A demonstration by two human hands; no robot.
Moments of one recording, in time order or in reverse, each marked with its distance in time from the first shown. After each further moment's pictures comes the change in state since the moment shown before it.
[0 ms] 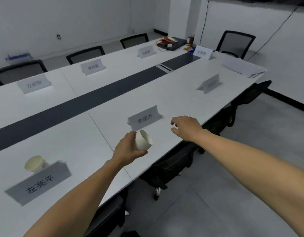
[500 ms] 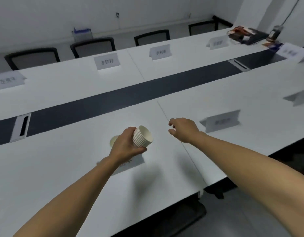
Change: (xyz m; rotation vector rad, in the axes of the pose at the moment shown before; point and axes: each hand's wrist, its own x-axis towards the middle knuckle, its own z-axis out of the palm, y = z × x) left_hand -0.065 -0.250 -0.217 -0.012 0.177 -0.195; right_hand 0.140 -0.342 0.067 0.040 -0.118 -0.212
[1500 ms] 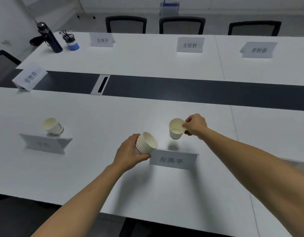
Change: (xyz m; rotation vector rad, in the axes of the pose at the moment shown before) left_hand -0.091 -0.132 -0.068 -0.093 0.271 -0.495; right_hand 0.139 -0.185 0.064 0.606 -0.241 0.131
